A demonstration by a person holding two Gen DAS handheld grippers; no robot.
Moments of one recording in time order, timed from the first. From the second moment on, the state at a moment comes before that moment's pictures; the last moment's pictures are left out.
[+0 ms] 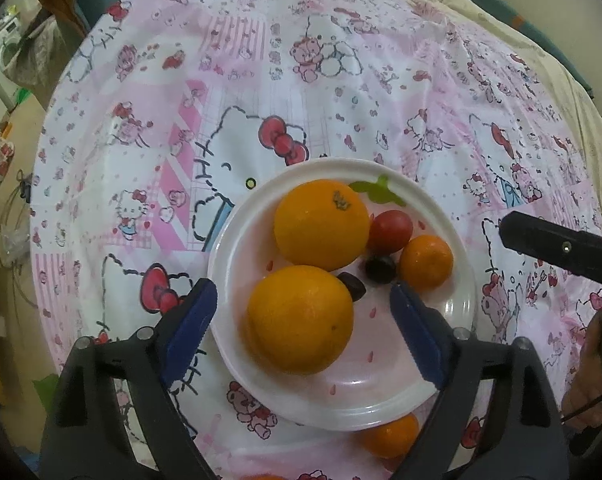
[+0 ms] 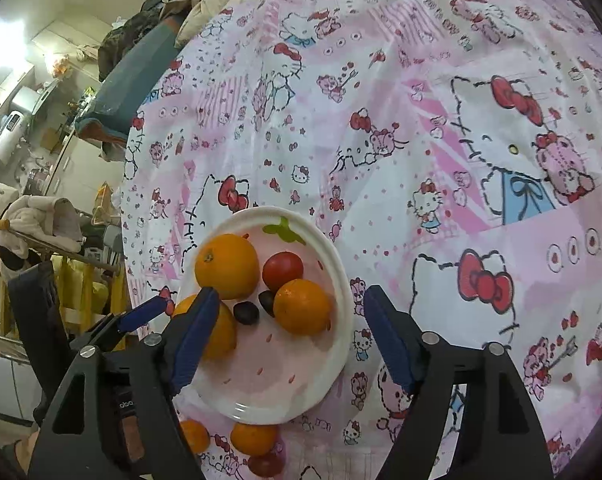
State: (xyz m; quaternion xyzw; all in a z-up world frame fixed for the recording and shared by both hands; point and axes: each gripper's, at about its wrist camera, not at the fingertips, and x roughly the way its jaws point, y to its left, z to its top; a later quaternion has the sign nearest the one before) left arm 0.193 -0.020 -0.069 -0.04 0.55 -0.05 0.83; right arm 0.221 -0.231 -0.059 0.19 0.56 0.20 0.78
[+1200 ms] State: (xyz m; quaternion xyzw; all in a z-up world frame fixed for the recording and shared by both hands) left arm 0.080 -0.005 0.003 -0.05 0.48 0.00 0.88; right arm 0.095 -0.270 -0.029 0.23 0.54 0.18 0.79
